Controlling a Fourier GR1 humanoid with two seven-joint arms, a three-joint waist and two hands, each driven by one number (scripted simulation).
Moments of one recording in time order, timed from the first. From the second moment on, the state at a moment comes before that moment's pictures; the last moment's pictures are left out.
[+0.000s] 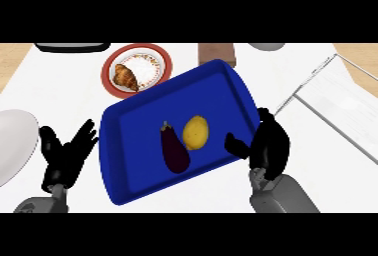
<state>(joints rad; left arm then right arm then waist) -0.06 0.30 -0.07 -1.31 0.29 0.11 0.24 -0.30 -0.09 0.46 -1.54 1.00 -0.44 1.19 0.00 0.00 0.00</state>
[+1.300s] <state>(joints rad) -0.01 0.30 -0.05 -1.35 0.28 0.10 0.25 -0.77 -0.11 -0.07 -2.04 1.36 0.26 1.13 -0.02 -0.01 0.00</state>
